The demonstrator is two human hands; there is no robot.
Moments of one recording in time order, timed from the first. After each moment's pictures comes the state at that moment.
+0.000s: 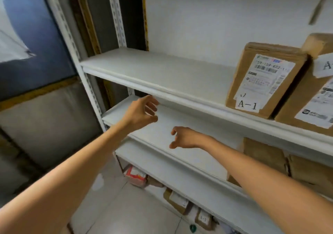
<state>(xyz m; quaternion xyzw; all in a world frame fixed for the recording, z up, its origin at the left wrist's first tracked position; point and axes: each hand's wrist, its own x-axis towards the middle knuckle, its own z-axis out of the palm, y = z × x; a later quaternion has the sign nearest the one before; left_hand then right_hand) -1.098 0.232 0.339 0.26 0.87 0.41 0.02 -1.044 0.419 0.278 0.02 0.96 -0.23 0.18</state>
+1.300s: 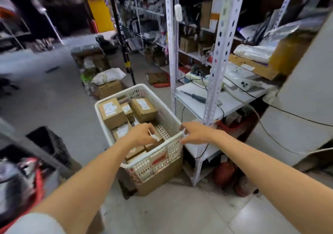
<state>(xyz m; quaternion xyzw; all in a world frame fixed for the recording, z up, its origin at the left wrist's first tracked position) -0.189 0.026 0.203 -0.69 0.68 0.26 -0.01 -0.417 -0.002 0.231 -0.83 0.48 0.07 0.29</state>
